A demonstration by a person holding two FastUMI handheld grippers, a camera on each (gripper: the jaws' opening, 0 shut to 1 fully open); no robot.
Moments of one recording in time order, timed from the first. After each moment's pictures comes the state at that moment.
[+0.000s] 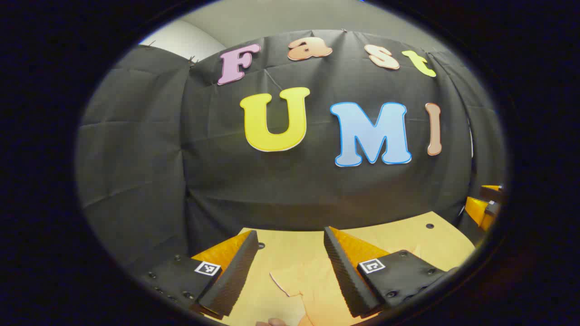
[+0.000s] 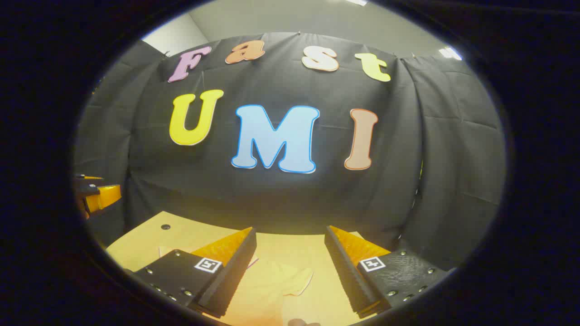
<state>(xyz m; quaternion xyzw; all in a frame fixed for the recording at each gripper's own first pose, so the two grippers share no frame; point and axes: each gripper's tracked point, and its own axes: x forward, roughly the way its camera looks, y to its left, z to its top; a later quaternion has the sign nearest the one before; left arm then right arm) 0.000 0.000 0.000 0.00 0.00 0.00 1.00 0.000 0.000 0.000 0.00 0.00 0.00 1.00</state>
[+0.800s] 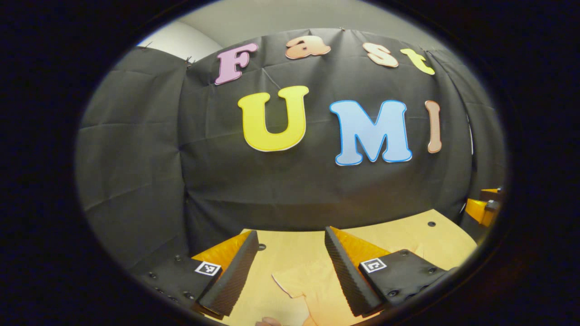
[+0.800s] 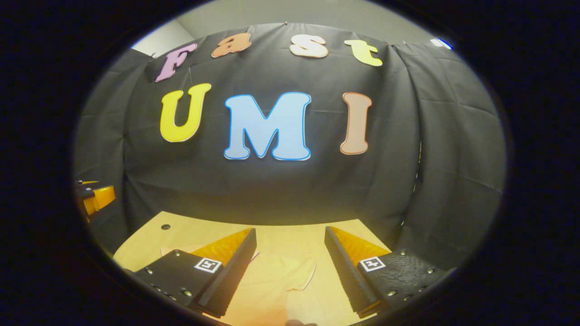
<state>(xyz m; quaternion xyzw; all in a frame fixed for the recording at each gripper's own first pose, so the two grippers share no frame) 0.011 0.006 0.010 0.02 -0.01 0.00 1.00 0.025 -0.008 -0.025 0.02 0.04 0.00 1.00</state>
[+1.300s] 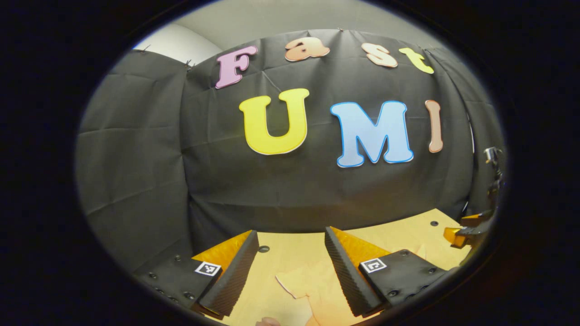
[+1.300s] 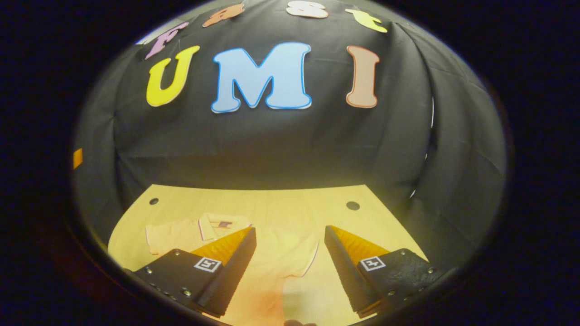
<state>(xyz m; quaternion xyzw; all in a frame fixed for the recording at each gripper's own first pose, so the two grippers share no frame) 0.005 0.012 0.014 0.02 -0.01 0.01 1.00 0.090 -0.012 -0.132 0.03 0.17 0.01 0.99</state>
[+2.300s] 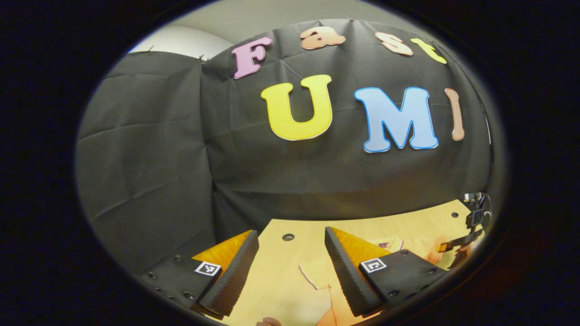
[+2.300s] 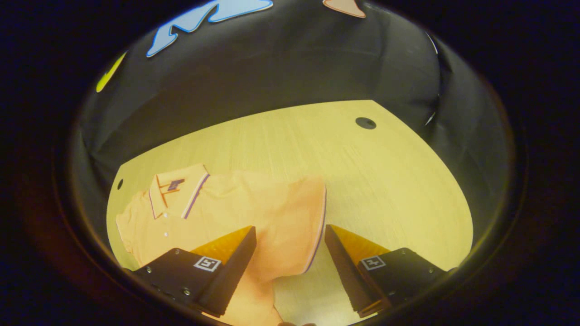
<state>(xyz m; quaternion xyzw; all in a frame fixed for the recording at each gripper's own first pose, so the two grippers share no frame) 0.001 0.058 -0.004 0.03 0.03 0.09 0.99 0.173 -0.026 -0.313 0.12 0.38 -0.02 0.92</state>
